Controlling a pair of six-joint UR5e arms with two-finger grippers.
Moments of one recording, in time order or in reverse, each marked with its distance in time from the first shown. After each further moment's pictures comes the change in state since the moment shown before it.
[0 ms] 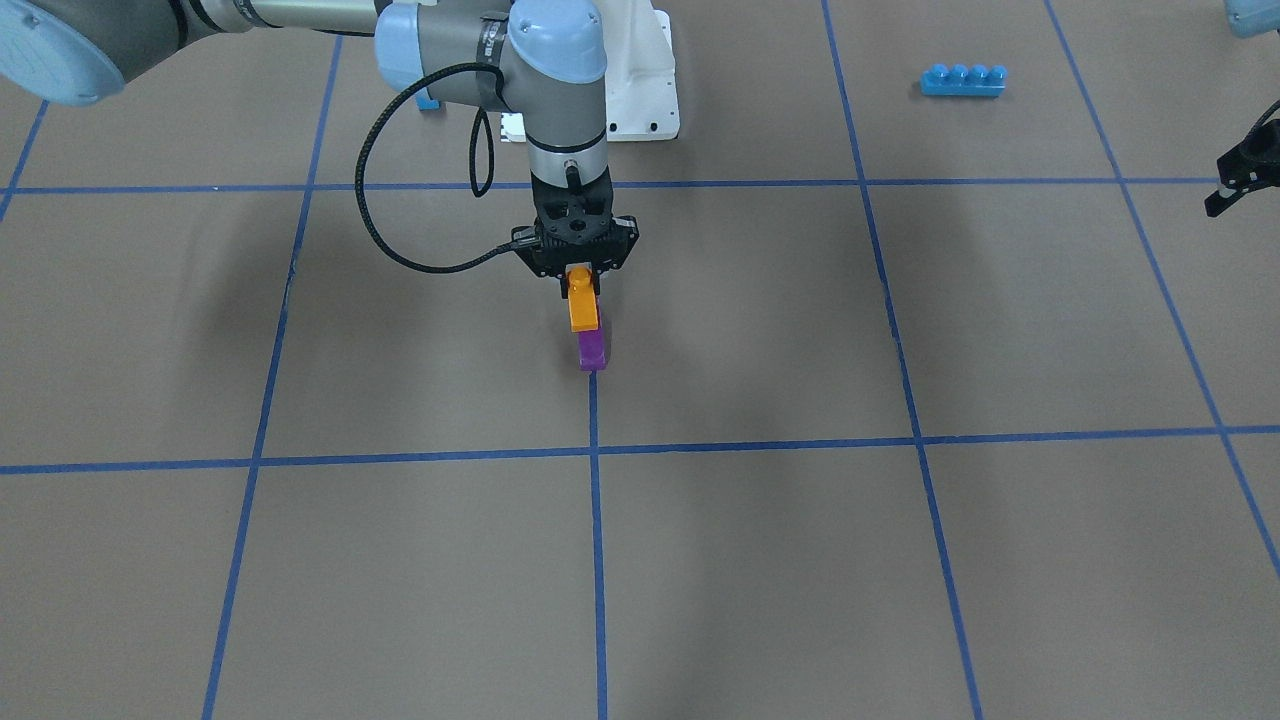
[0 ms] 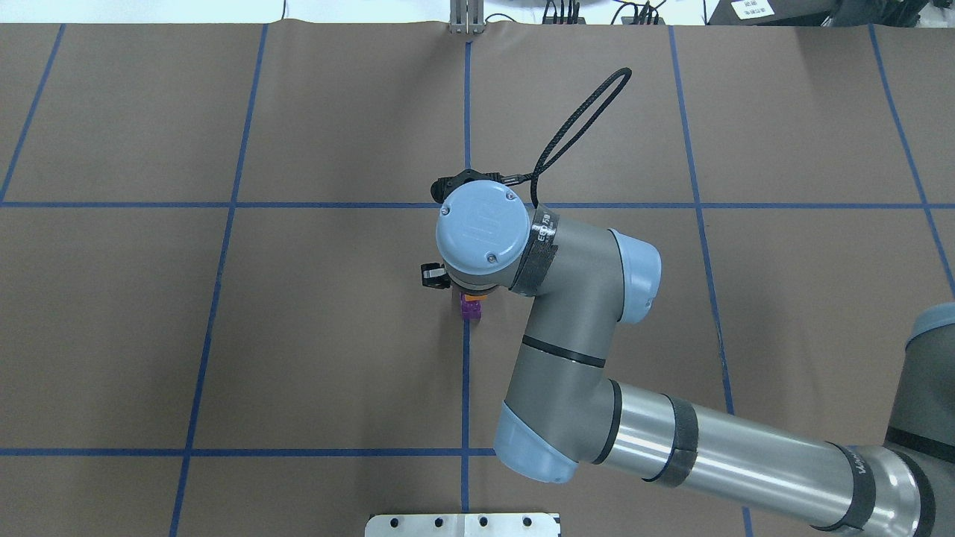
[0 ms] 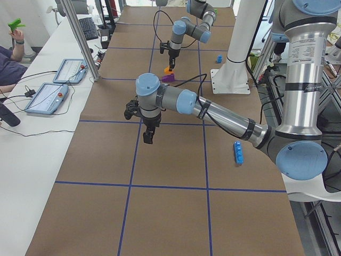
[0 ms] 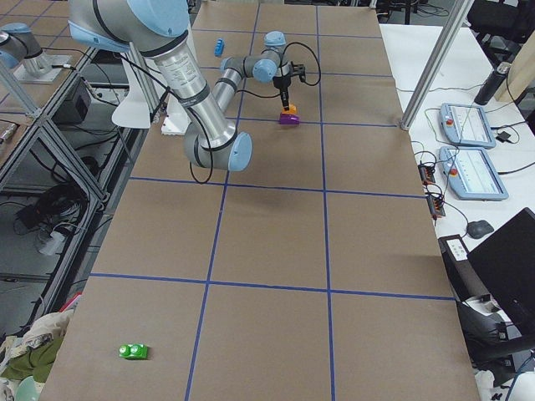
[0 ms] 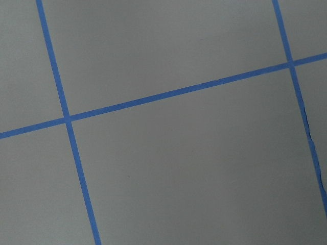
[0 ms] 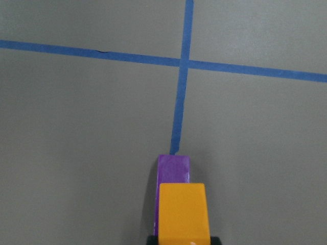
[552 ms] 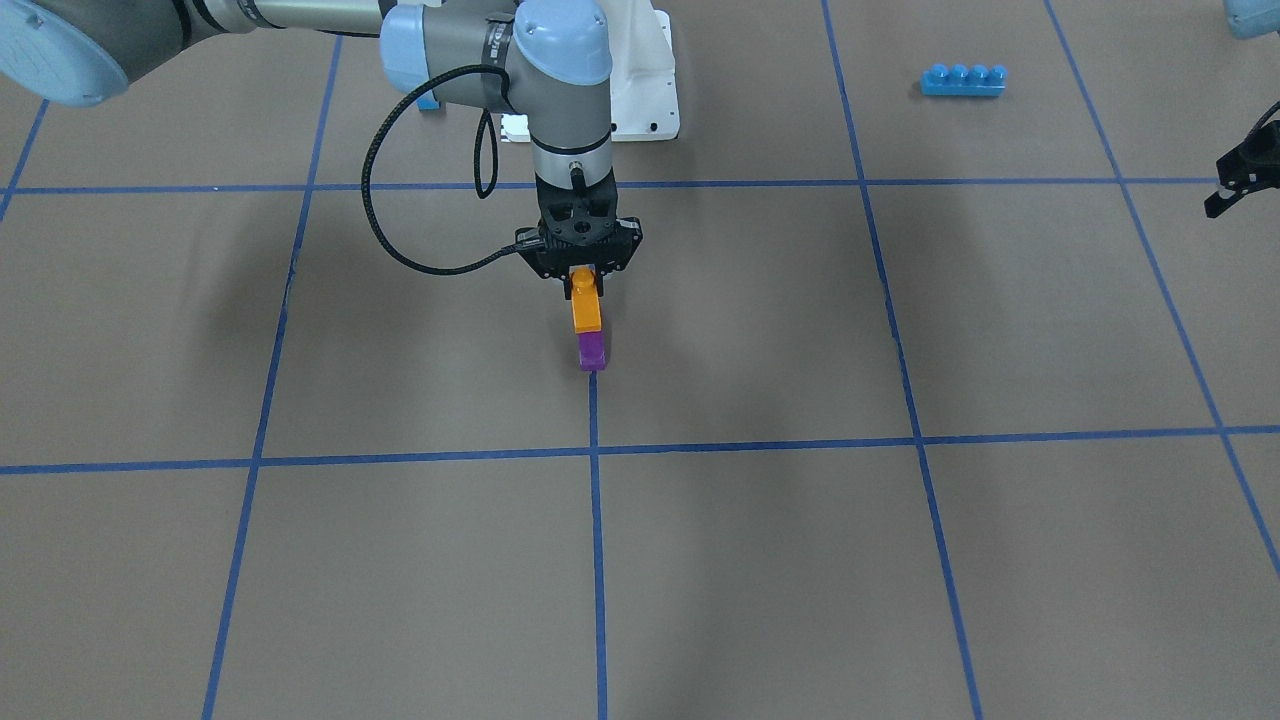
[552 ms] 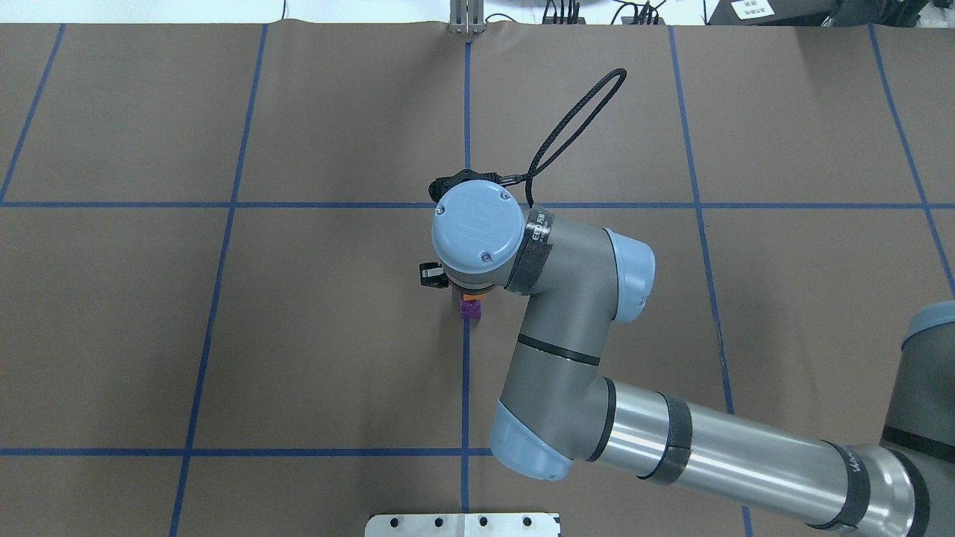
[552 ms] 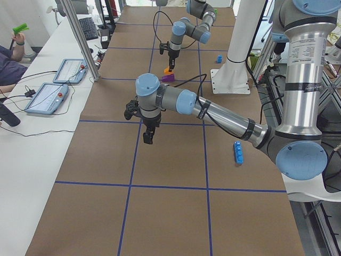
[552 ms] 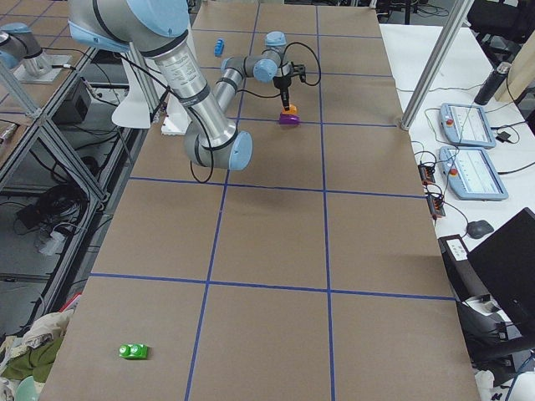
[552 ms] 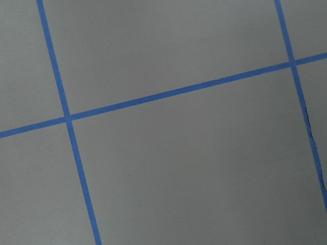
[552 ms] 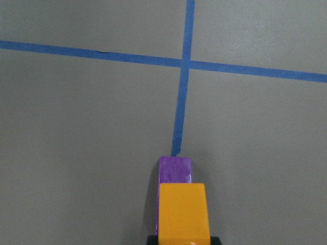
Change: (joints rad) left arm 0.001 -0.001 0.002 0.000 0.000 0.000; right arm 0.000 0.007 -0.017 0.000 -0.003 0.004
